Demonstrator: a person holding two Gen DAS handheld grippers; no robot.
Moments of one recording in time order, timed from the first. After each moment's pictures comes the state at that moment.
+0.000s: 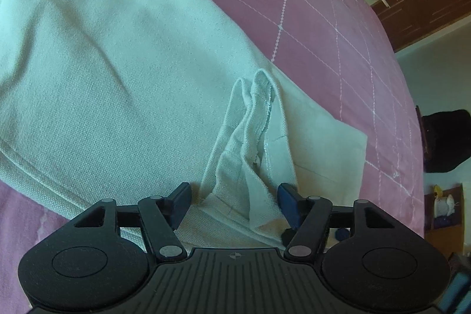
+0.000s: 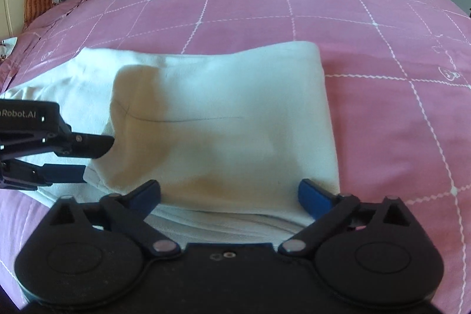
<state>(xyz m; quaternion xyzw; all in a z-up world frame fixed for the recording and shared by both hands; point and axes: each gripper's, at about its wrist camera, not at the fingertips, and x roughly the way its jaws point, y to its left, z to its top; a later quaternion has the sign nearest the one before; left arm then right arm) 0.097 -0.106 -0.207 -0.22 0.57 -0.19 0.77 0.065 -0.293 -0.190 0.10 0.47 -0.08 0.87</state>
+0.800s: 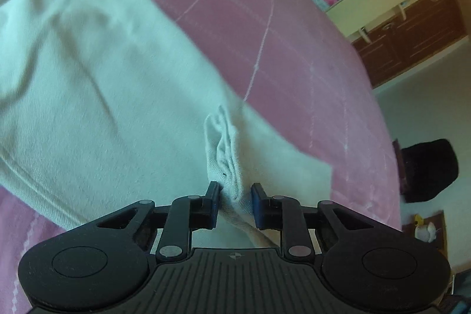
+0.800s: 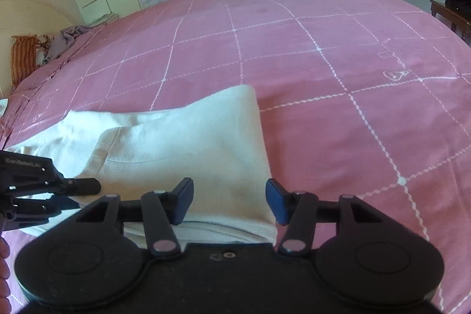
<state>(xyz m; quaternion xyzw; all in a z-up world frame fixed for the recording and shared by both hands) 0.089 -0.111 -0.176 -0.26 0.48 -0.20 0.81 0.017 -0.331 -0.152 0.16 0.37 -0.14 0.91</state>
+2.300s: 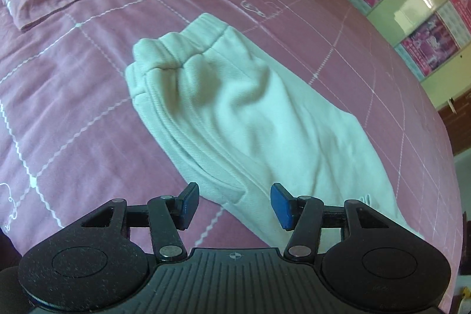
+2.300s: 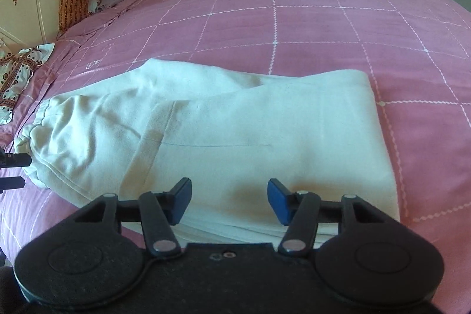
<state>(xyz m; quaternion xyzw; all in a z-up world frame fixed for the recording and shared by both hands) 0.099 0.154 -0.190 -0.26 0.48 0.02 0.84 0.086 -0.211 -0.164 0.12 0.43 -0.03 0.89</state>
